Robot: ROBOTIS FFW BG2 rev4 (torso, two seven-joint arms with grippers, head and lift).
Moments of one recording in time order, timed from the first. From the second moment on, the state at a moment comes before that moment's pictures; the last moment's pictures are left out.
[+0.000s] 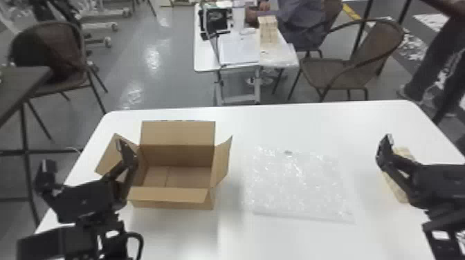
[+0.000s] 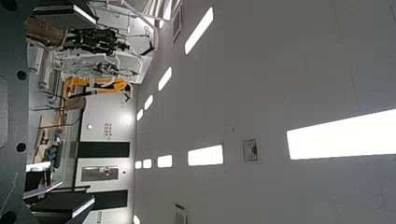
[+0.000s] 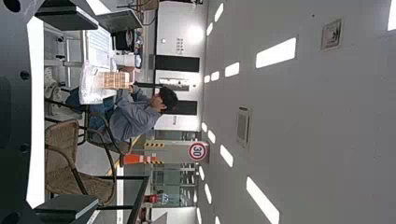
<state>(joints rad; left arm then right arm) 0.41 0.10 0.01 -1.88 -0.09 -0.66 0.47 0.43 -0.02 -0.06 -2.13 0.00 -0.13 0.05</state>
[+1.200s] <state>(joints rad) 0.41 0.10 0.01 -1.88 -0.09 -0.66 0.47 0.43 -0.02 -0.06 -2.13 0.00 -0.13 0.05</state>
